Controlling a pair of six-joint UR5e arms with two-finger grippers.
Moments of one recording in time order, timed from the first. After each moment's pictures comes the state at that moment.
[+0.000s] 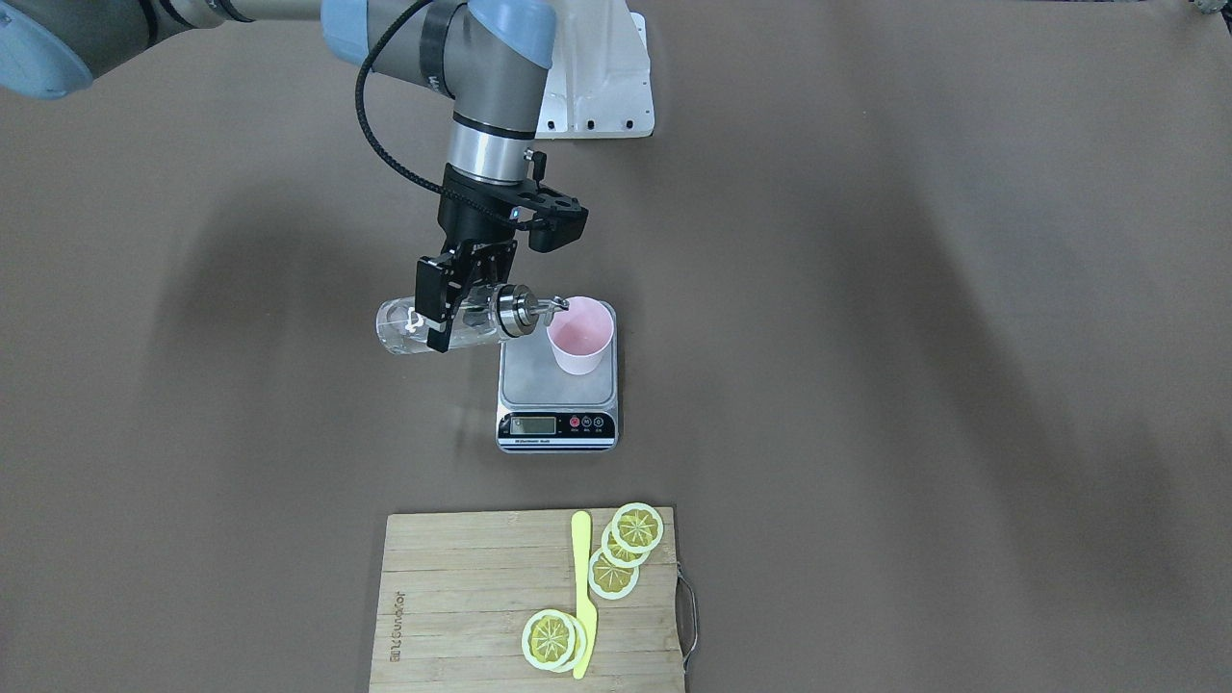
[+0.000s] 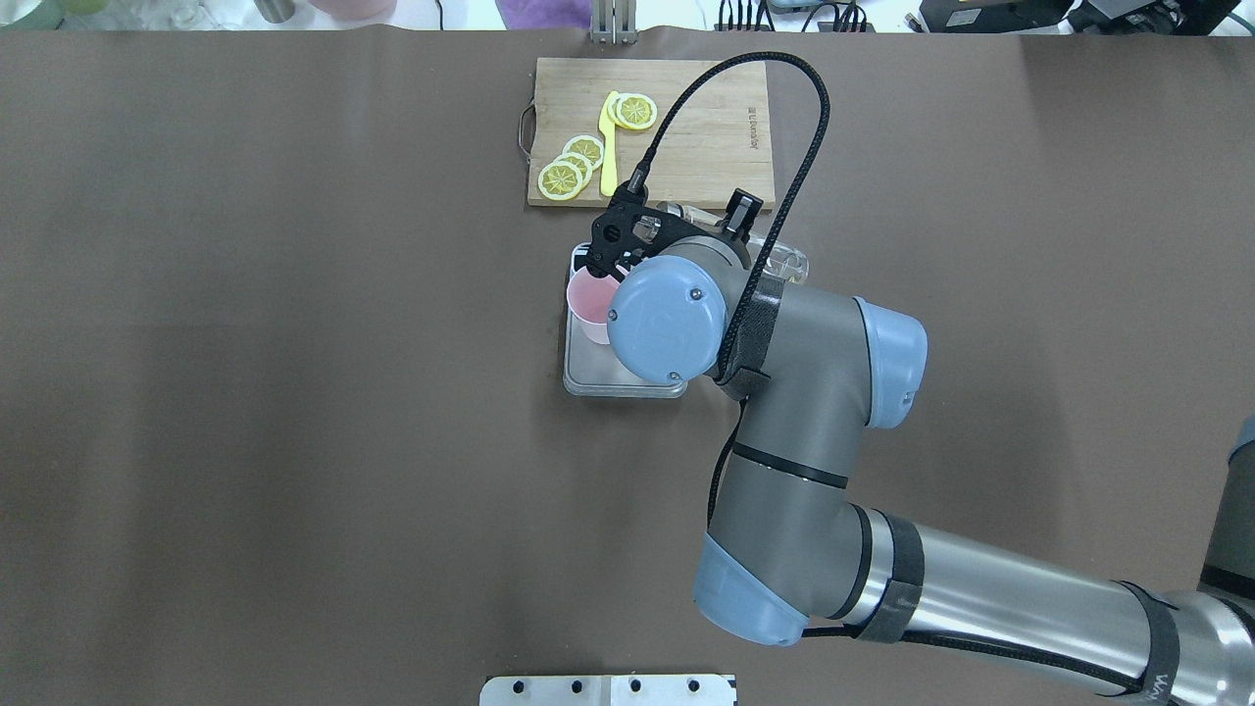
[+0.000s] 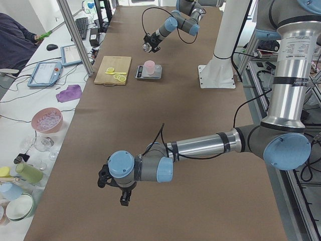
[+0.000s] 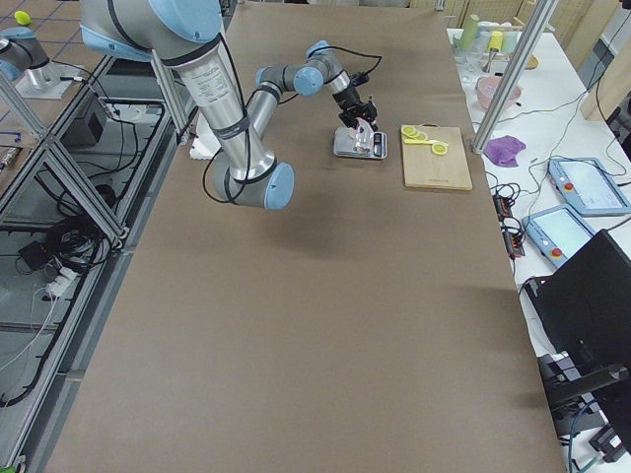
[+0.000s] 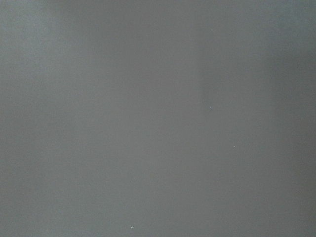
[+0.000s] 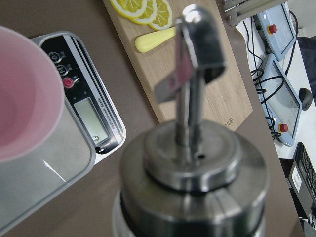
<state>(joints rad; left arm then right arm) -1.64 -1.64 -1.30 -1.80 -2.38 0.12 0.45 -0.83 1.75 -1.85 1.16 0.21</state>
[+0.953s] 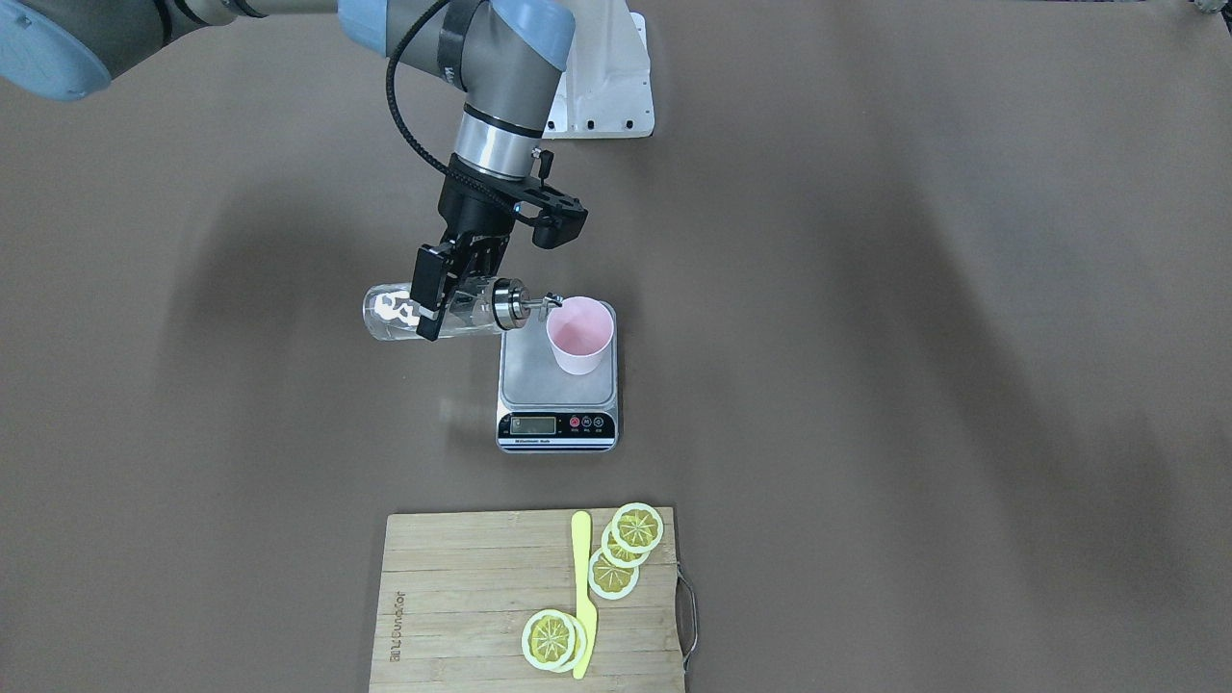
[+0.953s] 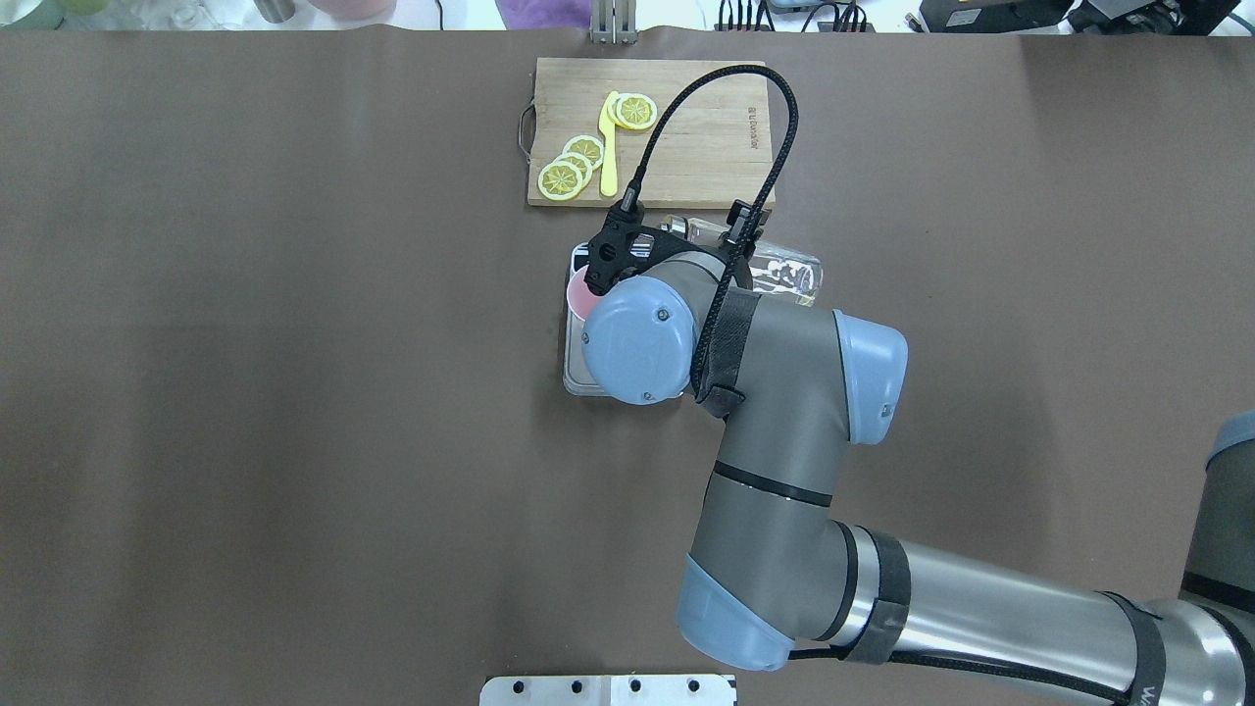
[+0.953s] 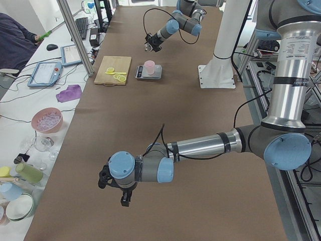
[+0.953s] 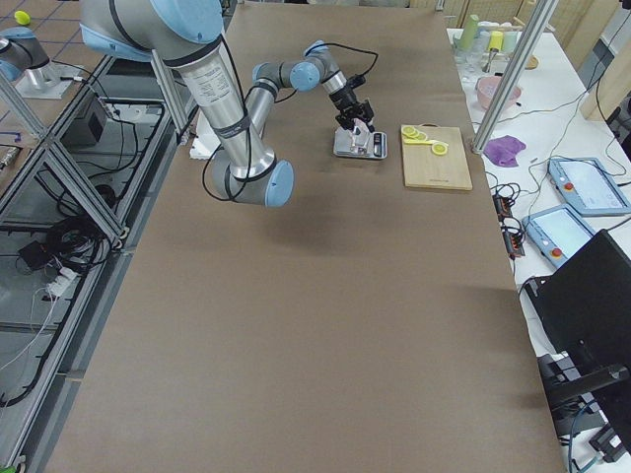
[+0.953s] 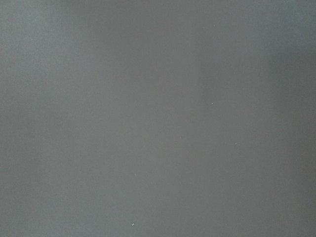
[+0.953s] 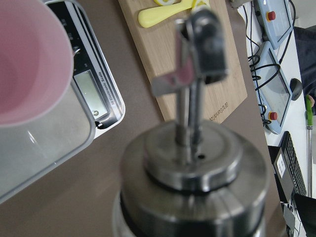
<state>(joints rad) -1.64 -1.64 -1.29 -1.80 -2.38 0.12 0.42 -0.80 1.75 -1.98 1.13 0.21</state>
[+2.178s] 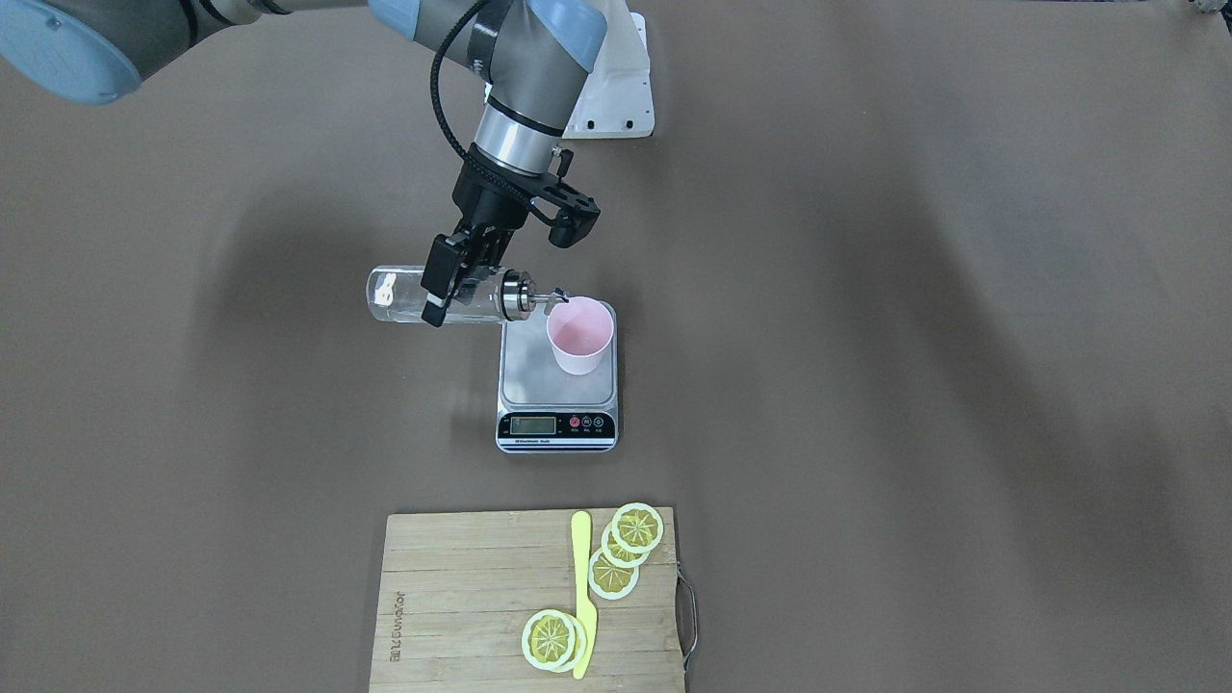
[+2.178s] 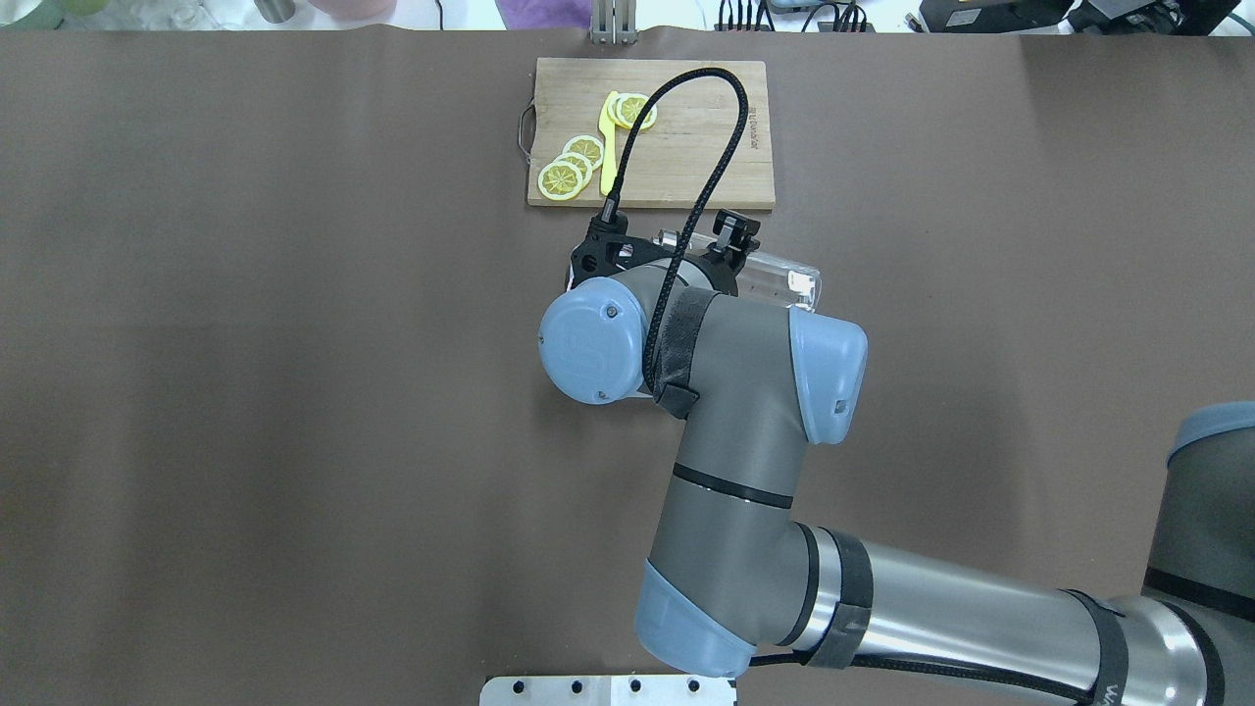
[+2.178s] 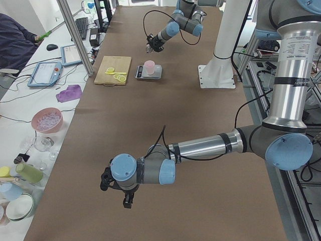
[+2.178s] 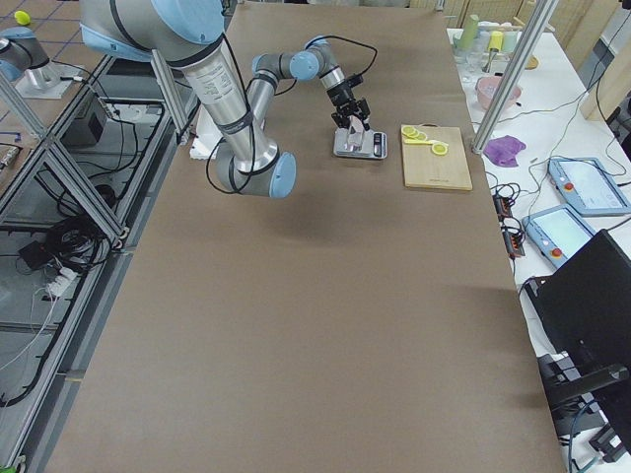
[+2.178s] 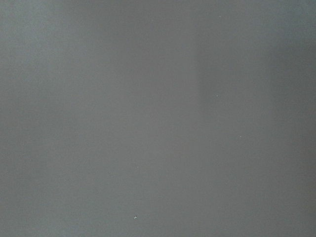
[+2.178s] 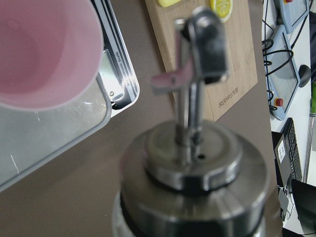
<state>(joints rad) -1.64 -1.63 -1.29 -1.80 -2.38 0.12 0.41 -0.74 1.71 -2.11 1.15 0.21</state>
